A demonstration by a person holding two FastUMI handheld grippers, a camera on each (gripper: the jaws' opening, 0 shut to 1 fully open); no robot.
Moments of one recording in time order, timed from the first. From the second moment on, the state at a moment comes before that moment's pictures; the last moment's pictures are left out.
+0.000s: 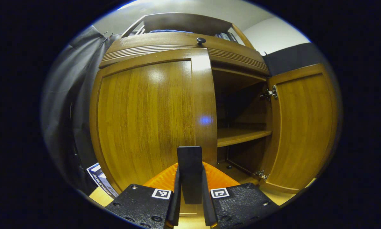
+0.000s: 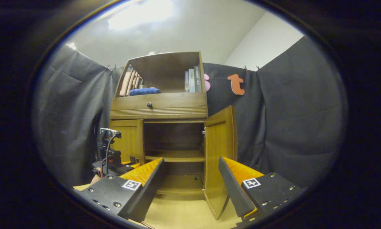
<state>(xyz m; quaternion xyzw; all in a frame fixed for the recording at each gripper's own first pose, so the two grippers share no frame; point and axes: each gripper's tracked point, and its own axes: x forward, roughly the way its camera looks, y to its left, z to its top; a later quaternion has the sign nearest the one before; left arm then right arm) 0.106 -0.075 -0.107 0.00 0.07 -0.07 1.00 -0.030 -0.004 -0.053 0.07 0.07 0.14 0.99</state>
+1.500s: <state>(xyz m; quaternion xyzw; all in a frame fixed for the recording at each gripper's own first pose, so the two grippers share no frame) -0.032 0.033 -0.081 0.00 0.08 -0.06 0.99 -0.084 0.050 -0.039 0.07 0.06 0.19 0.98</state>
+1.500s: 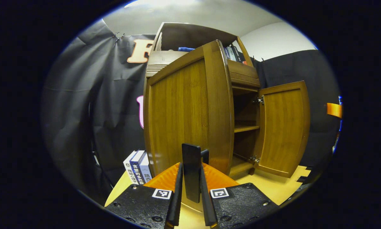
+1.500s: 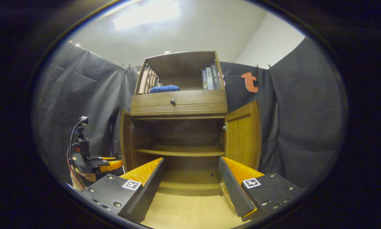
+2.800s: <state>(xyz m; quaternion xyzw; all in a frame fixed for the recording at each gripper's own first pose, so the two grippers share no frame) -0.057 0.147 -0.081 0.02 0.08 0.03 1.00 -0.081 0.119 -0.072 0.12 0.09 0.24 0.96</state>
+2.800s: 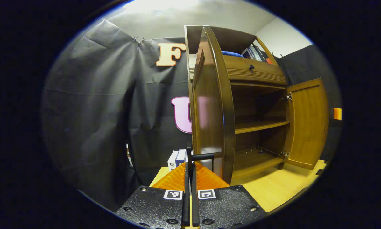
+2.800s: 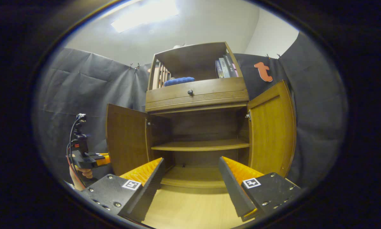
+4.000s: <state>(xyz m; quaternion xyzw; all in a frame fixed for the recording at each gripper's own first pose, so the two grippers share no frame) -0.093 0.185 -0.075 0.00 0.05 0.02 1.00 -0.080 0.101 -0.093 0.12 0.10 0.22 0.96</state>
